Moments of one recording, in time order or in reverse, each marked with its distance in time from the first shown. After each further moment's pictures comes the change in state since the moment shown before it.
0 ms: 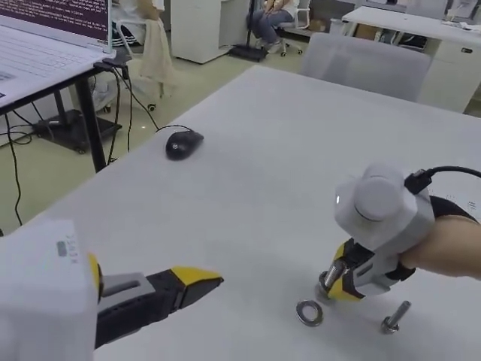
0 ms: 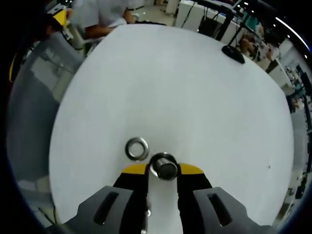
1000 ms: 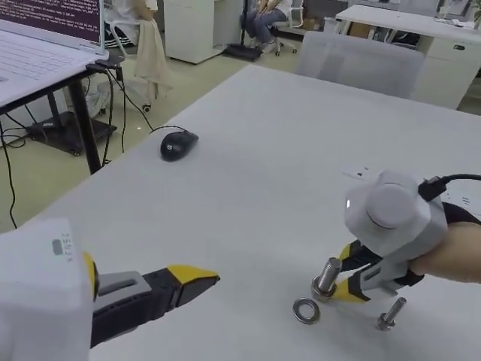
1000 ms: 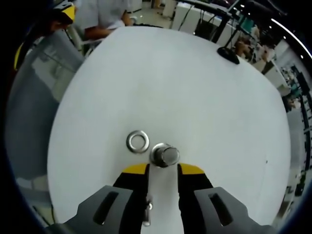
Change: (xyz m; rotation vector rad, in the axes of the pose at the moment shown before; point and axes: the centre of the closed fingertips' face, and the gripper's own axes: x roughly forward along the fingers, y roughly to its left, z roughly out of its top) left arm 0.000 -0.001 0.003 0.012 0.003 -0.006; right arm -0.020 0.004 -0.013 0.007 -0.036 -0.042
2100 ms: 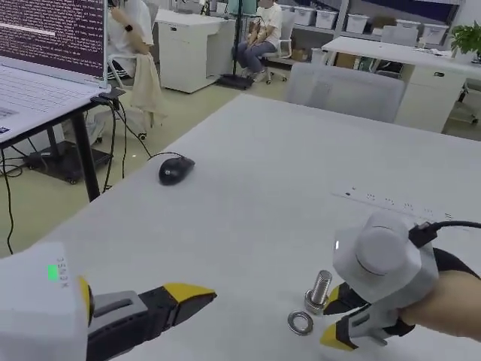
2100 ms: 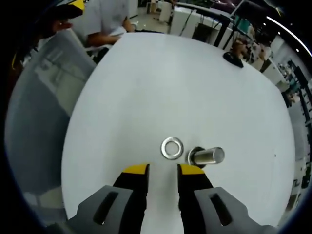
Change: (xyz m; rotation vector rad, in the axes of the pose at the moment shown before) left arm -0.016 -0.018 0.008 0.040 -0.023 0.007; right arm 0.003 0.051 0.010 0.060 -0.051 0.009
